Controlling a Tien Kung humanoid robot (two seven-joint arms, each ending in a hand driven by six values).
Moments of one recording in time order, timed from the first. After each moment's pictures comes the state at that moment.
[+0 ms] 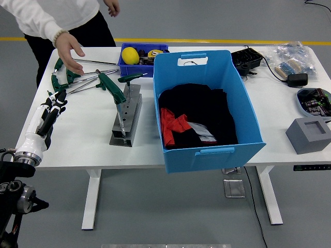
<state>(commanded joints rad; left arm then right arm) -0.01 0.06 -1.56 -1.40 1.38 0.01 -0.05 0.08 -0.17 0.91 0.18 -1.09 -0.02 -0.08</state>
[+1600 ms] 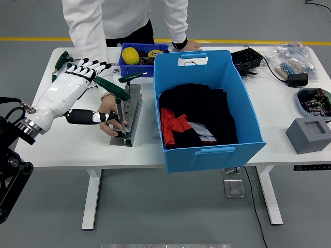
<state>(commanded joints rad) -0.25 0.33 -1.33 -1.50 2.27 0.05 -0.37 0.07 -0.16 0.92 0.18 -1.09 -0.01 -0.09</state>
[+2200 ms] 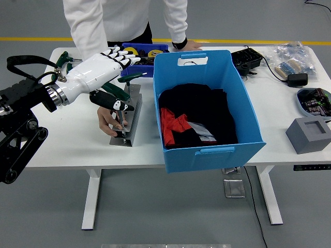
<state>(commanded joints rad) -0.57 0.37 -1.12 -1.33 2.27 -0.16 -0.32 0.08 -0.17 0.92 0.18 -1.09 -0.02 -0.09</state>
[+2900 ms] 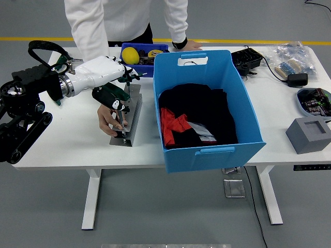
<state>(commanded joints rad) -0.72 0.37 -0.99 -1.14 2.27 -0.23 -0.32 0.09 -0.17 0.91 0.18 -1.08 -0.01 -0.08</state>
